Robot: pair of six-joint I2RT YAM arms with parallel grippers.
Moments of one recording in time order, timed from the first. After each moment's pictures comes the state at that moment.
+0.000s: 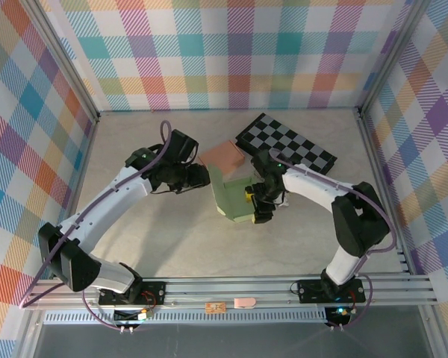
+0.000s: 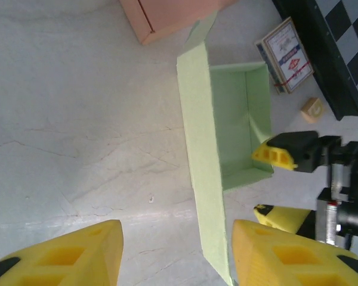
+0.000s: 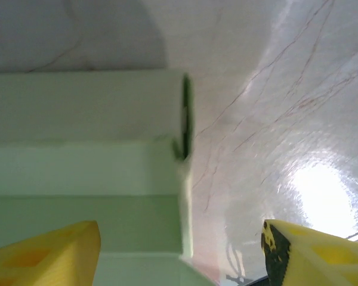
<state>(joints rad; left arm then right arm) -0.60 1.42 1.39 -1.03 0.08 -0.78 0.59 1.68 1.17 -0.83 -0.33 1.90</state>
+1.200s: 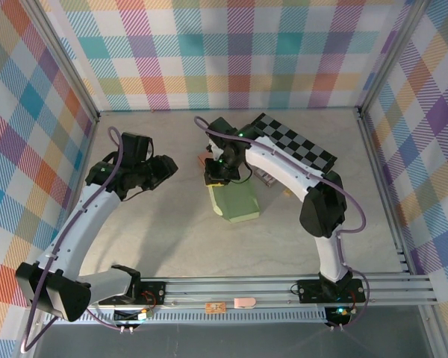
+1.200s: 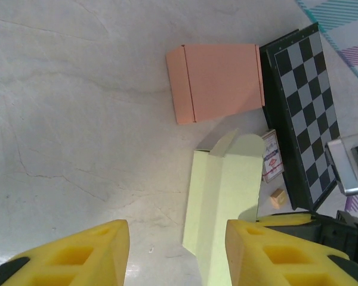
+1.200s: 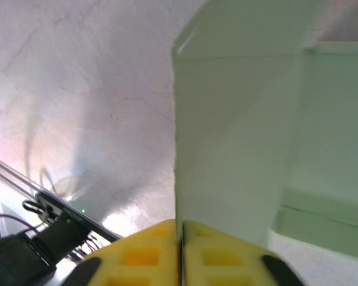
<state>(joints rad) -0.30 1.19 1.21 -0.89 0.13 -0.85 0.78 2.03 1.96 -1.13 -0.35 0.62</state>
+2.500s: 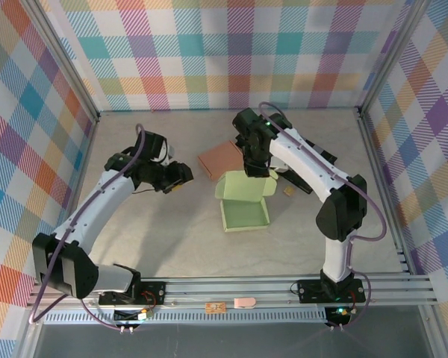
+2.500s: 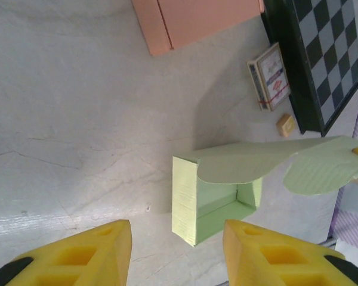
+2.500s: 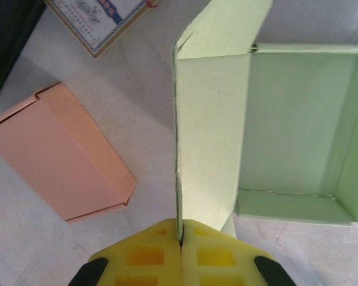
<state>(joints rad) -0.36 1.37 1.21 -0.89 0.37 -0.66 0.65 1.91 1.90 -1.34 0.01 2.09</state>
